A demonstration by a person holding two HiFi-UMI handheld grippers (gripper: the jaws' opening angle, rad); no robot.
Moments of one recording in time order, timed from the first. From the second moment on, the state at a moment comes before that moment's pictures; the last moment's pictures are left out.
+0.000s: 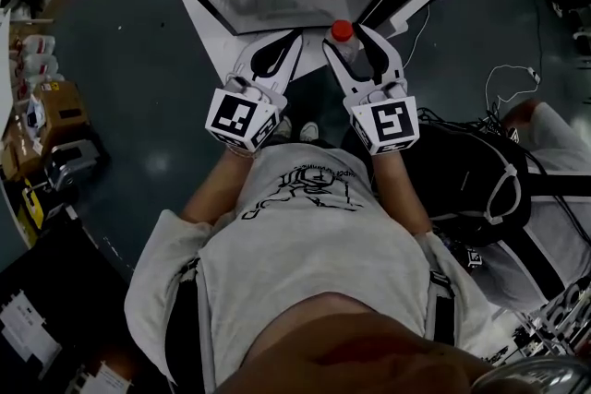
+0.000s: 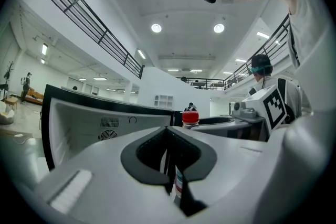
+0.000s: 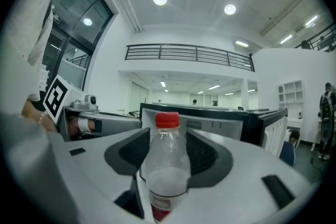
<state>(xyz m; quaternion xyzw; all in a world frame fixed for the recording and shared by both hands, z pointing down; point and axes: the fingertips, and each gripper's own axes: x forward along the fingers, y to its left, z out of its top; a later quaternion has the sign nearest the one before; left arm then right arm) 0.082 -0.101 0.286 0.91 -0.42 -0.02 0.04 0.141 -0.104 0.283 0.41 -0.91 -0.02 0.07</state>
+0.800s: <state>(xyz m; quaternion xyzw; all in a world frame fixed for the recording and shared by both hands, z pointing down) -0.025 -0.047 0.289 0.86 -0.50 -0.03 0.05 0.031 -0.064 0.274 0.32 -0.94 -0.04 0.05</state>
